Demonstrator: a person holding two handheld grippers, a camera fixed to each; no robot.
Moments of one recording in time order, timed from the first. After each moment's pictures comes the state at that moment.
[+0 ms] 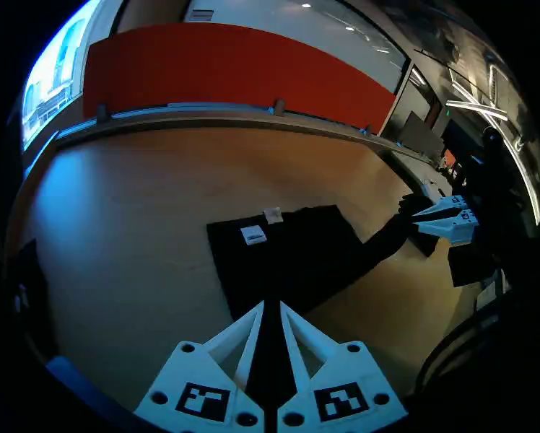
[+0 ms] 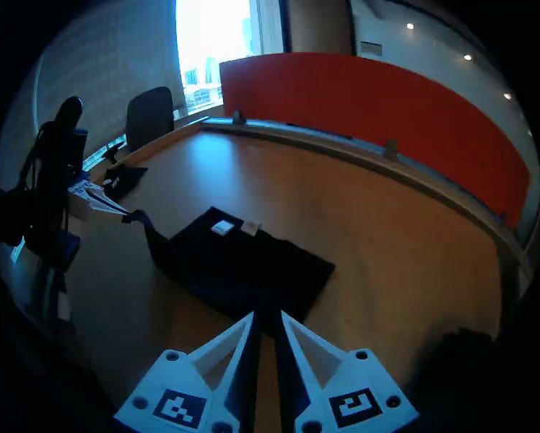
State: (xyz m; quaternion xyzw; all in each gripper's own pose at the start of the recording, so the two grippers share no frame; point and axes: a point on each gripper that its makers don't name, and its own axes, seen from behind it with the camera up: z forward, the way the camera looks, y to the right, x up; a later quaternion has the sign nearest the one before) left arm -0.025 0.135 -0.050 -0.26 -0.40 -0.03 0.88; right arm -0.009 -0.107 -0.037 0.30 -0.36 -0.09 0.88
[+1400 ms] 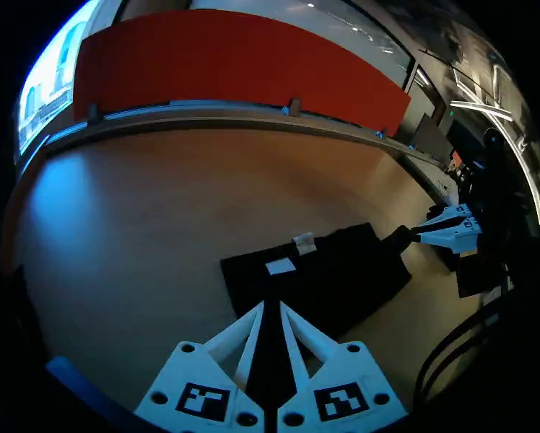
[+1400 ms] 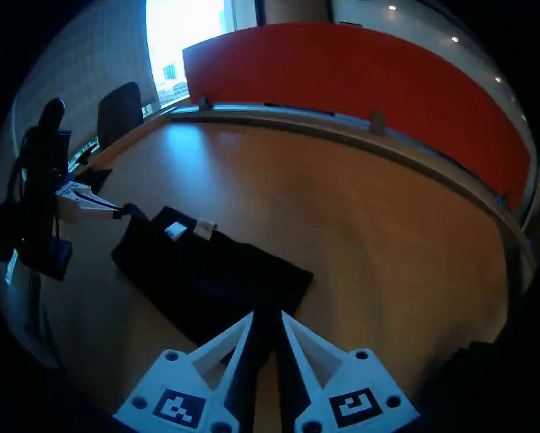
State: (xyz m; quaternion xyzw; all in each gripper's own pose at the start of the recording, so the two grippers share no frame) left arm -0.071 0.145 0.041 -0.25 -0.39 -0.03 0.88; right arm -0.062 -0.104 0.034 0.25 -0.40 -0.07 0.88
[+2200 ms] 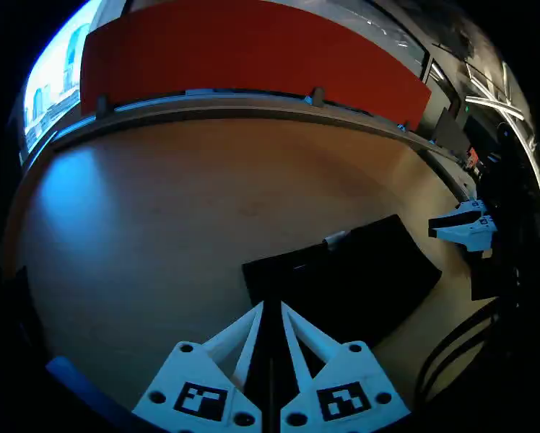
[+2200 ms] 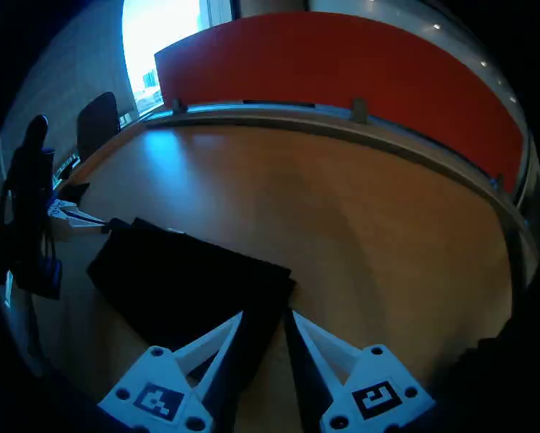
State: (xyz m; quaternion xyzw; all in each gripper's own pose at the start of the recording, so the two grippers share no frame) left arm -0.100 0.134 0.070 -0.21 -0.41 -0.01 0.89; right arm -0.081 -0.104 0.067 0.21 -0.41 -0.05 0.89
